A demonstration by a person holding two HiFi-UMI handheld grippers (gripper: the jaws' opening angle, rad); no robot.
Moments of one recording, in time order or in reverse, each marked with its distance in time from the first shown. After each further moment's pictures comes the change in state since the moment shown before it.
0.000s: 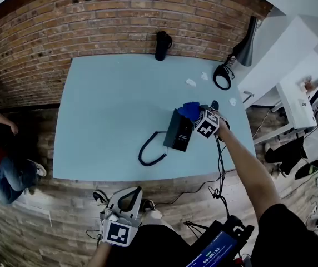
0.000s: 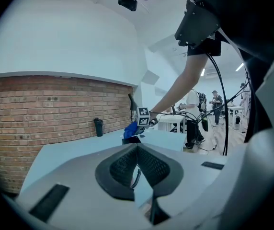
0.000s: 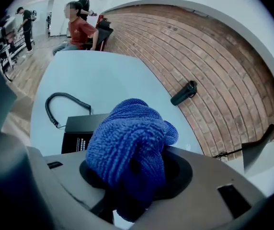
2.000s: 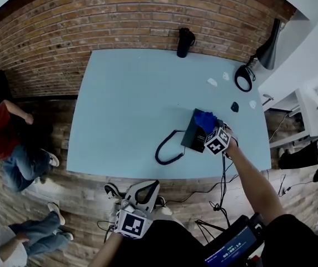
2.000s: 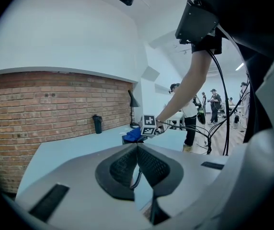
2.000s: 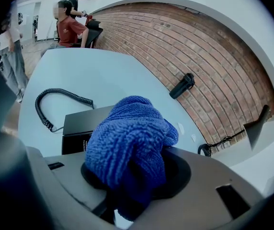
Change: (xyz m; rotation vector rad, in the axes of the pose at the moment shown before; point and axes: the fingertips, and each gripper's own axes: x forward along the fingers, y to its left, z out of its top) left arm 0.023 0.010 -0.007 0.031 0.009 -0.022; right arm 0.030 0.049 -0.020 0.119 -0.006 -0.083
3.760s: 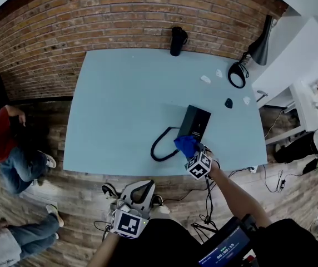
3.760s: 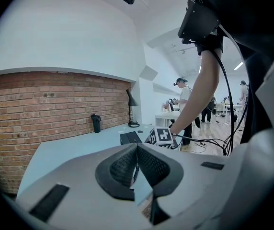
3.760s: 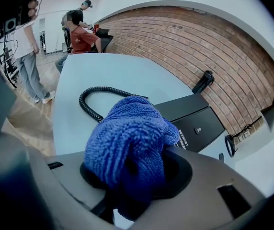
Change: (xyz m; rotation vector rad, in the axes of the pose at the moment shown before) left arm -0.010 -0.012 -0.005 0.008 0.011 -0.011; right arm -0.022 0.146 -0.019 0.045 -0.049 0.159
